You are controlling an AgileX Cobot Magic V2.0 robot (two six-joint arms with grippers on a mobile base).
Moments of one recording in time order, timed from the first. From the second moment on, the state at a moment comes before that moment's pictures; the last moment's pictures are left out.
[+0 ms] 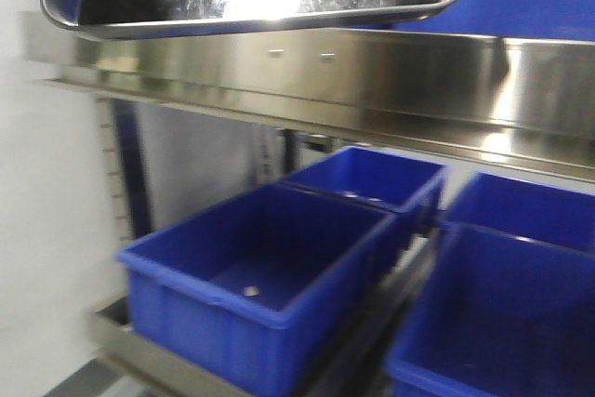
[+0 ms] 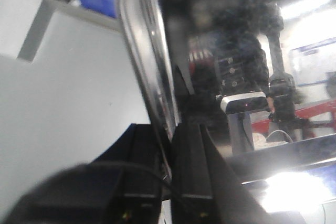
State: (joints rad) left arm -0.57 1.49 -1.59 0.12 1.24 -0.29; right arm 0.52 1.48 -1.57 0.03 1.13 0.28
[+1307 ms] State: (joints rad) left arm -0.57 1.49 -1.59 0.12 1.24 -0.29; right arm 0.52 1.48 -1.57 0.03 1.13 0.28
